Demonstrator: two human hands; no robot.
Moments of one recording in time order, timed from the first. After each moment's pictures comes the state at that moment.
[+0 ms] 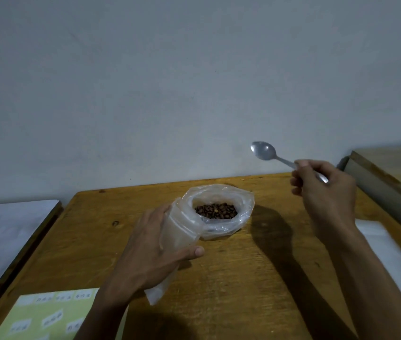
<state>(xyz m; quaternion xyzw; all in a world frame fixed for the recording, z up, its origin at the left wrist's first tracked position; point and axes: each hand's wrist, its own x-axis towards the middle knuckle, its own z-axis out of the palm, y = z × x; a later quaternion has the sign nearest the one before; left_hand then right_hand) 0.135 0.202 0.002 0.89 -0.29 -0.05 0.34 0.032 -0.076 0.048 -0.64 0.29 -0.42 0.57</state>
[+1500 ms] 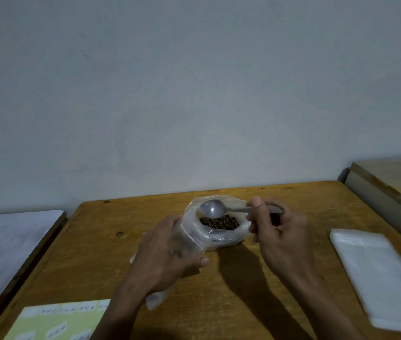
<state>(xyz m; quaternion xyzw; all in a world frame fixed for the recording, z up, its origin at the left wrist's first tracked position) 0.143 0.190 0.000 0.89 -0.29 -0.06 0.34 0.028 -0.004 0.025 -0.77 0.16 -0.38 0.49</state>
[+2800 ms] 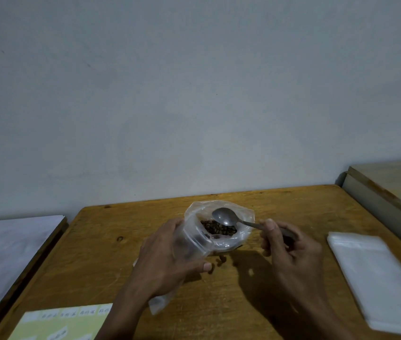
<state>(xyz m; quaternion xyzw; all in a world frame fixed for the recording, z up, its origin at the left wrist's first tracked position) 0.140 0.186 -0.001 0.90 -0.29 -0.06 0.33 0.005 -0.011 -0.004 -0.74 0.19 -0.38 0.52</state>
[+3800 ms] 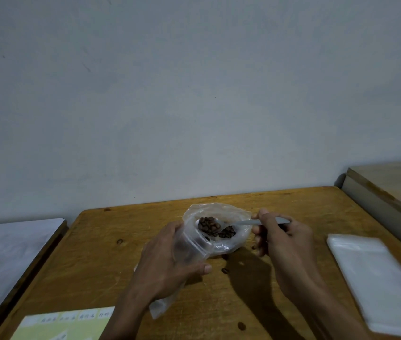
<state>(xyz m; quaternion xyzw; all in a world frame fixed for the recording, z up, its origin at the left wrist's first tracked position) 0.141 0.185 -0.006 0.89 -0.28 -0.06 0.35 0.023 -0.008 0.025 -0.59 0.27 -0.30 0.70</state>
